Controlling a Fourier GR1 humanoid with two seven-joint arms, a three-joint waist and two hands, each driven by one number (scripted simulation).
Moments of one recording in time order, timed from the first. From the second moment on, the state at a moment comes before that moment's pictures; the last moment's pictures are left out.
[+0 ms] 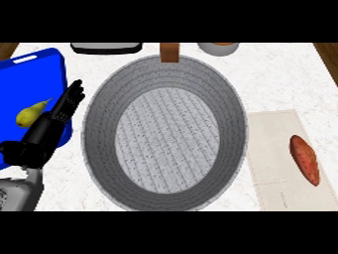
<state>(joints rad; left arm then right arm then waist) -0.17 0.37 -0.13 -1.55 0.11 -0.02 -0.02 0.00 -1.18 -0.19 -1.56 0.09 0.68 -0.30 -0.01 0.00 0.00</state>
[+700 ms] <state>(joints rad) -0.17 0.34 -0.07 -1.56 0.09 -0.09 -0.01 0.00 -0.98 -0.22 -1.45 0.27 0.64 -0.40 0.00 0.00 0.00</state>
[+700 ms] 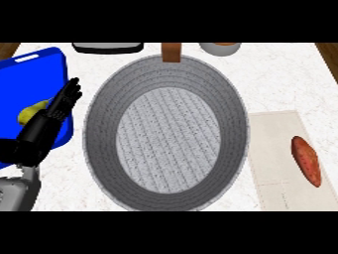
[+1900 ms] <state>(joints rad) -0.17 0.26 0.00 -1.57 0.00 -0.16 0.00 -0.11 -0.67 -0.16 -1.21 0.58 0.44 -0.61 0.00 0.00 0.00</state>
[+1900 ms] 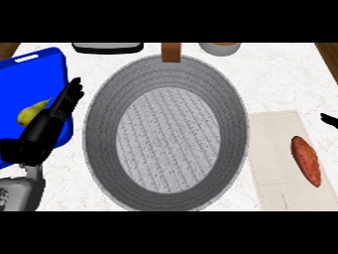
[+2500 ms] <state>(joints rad) -0.16 0.21 0.02 -1.59 -0.04 -0.18 0.02 -0.10 -0.63 -0.16 -1.23 0.69 0.42 -0.59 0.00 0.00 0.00</state>
